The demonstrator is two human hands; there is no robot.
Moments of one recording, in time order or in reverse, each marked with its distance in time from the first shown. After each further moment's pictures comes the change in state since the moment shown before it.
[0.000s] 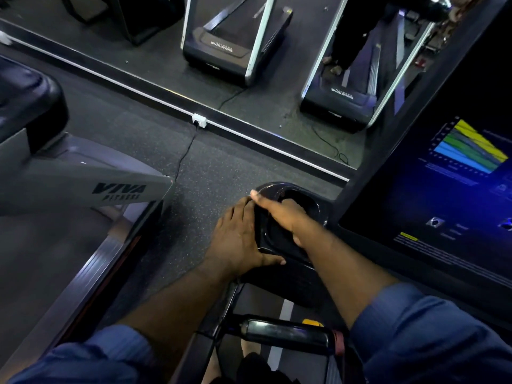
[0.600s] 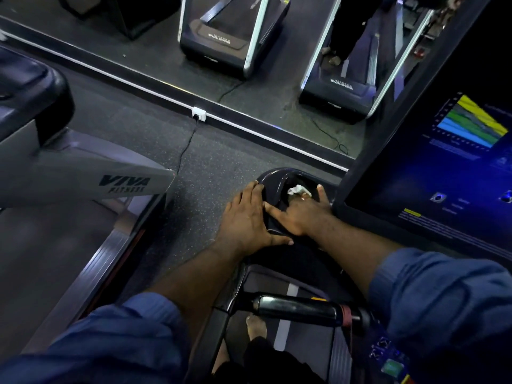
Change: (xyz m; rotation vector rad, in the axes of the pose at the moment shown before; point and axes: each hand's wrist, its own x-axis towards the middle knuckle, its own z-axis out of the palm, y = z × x) left_hand -0.003 0.001 -0.002 -0.017 0.022 -0.011; right_hand -0.008 0.027 -0.015 -1.182 -0.007 -0.201
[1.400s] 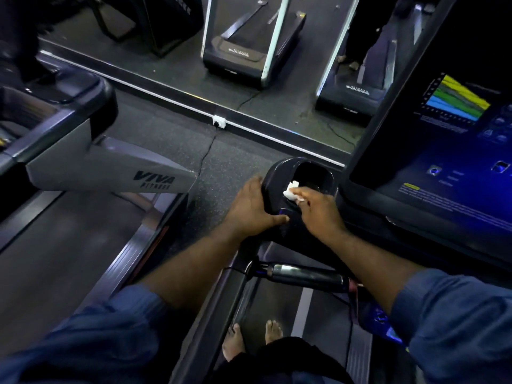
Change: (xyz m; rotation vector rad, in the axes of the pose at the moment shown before) left_hand -0.047 -0.004 -0.028 -0.232 -0.024 -0.111; right_hand -0.042 0.004 0.066 0.823 0.680 -0.258
